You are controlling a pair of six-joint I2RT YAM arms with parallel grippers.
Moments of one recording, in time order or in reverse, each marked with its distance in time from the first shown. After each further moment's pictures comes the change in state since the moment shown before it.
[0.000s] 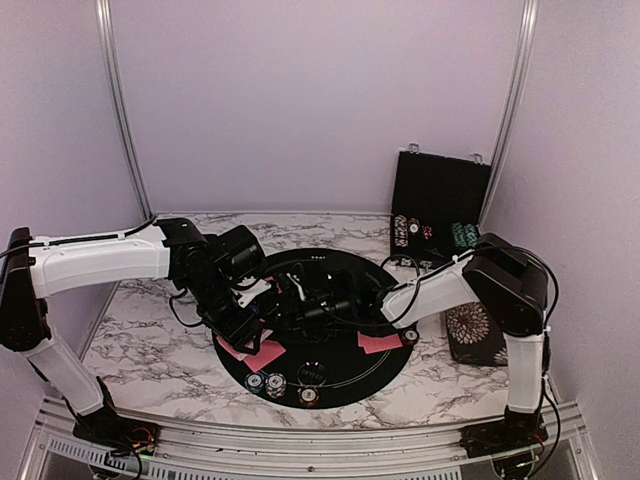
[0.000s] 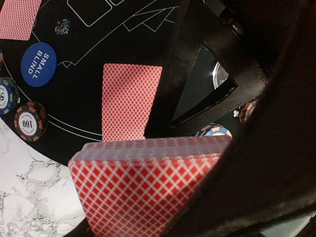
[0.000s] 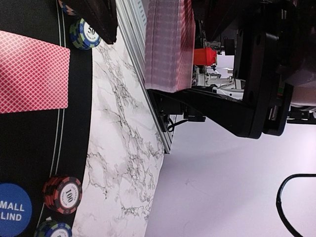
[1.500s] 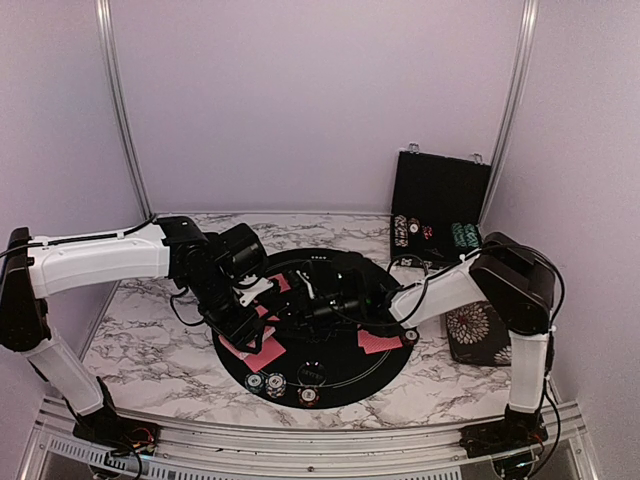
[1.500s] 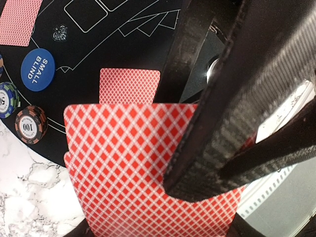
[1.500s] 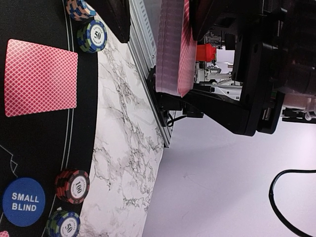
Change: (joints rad) left arm -0.004 0.000 0.018 -0.006 0.000 0.000; right arm -0.033 -0.033 -0.063 0.045 0.010 -0.003
